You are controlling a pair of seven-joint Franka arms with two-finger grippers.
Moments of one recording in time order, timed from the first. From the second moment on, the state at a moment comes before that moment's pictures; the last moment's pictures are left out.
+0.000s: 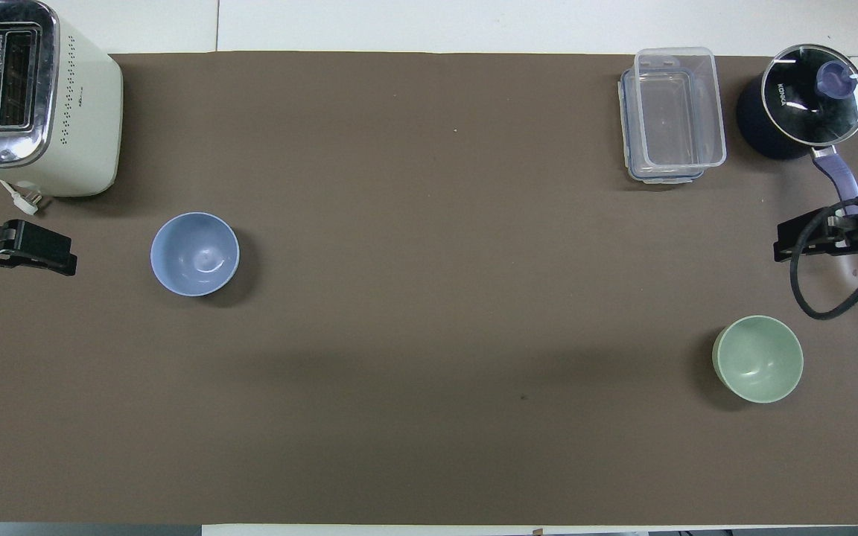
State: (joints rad) left arm -0.02 -0.04 -0.07 -1.59 -0.01 1.44 -0.02; right arm -0.06 -0.04 0.04 -1.64 -0.02 1.50 0.09
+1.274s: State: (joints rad) left arm -0.02 -0.04 -0.08 -1.72 -0.01 1.58 -0.03; right arm -0.06 -0.04 0.04 -1.67 -0.02 1.50 0.09
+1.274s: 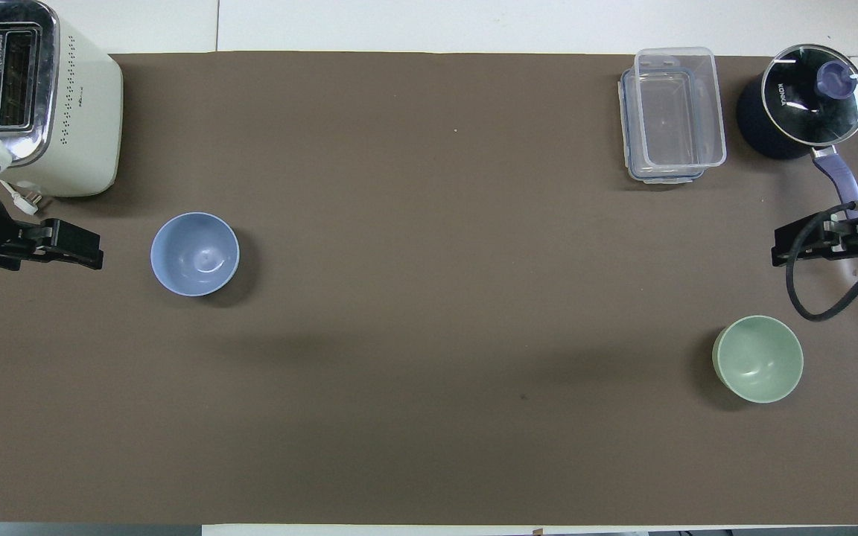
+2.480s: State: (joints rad) left arm -0.02 0.14 -0.07 -2.10 -0.01 2.20 -0.02; right arm -0.38 -0.29 0.02 -2.44 -0.02 2.11 -0.26
